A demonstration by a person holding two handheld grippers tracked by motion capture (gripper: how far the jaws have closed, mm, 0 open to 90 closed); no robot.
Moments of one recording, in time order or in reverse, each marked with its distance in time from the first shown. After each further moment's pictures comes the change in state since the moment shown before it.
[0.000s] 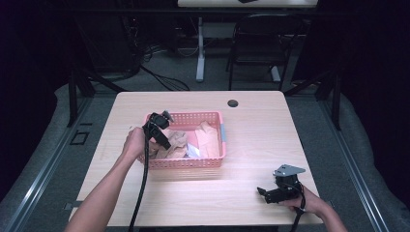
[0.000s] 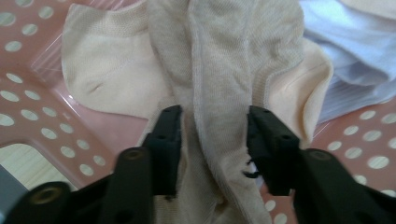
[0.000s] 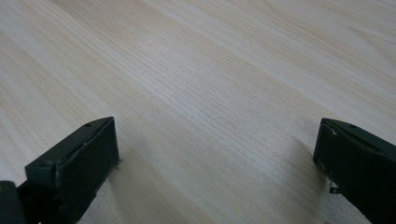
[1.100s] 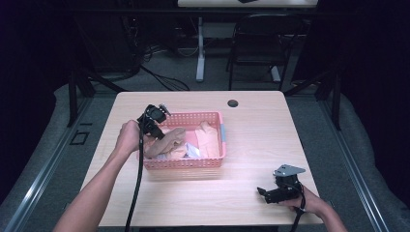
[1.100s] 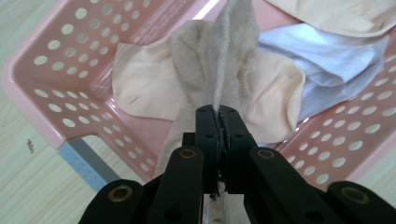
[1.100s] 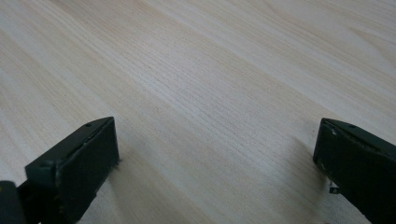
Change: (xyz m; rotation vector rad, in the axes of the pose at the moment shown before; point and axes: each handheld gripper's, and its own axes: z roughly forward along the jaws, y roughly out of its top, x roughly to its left) left arm -0.008 0.000 -0.050 -0.082 0.077 0.065; right arm 0.000 0.000 0.000 0.000 -0.001 0.000
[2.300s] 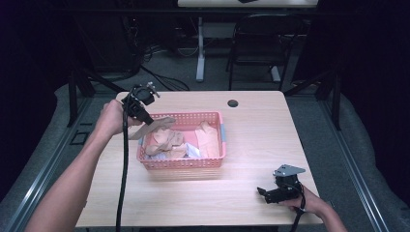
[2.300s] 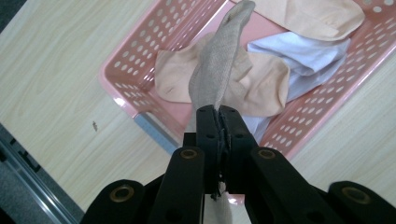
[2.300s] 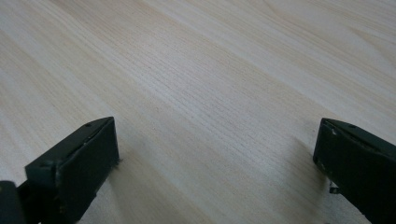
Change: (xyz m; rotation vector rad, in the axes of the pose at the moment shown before) left arm 0.017 0.009 -0.085 0.012 0.020 0.033; right arm 0.000 0.000 0.000 -0.004 0.000 0.005
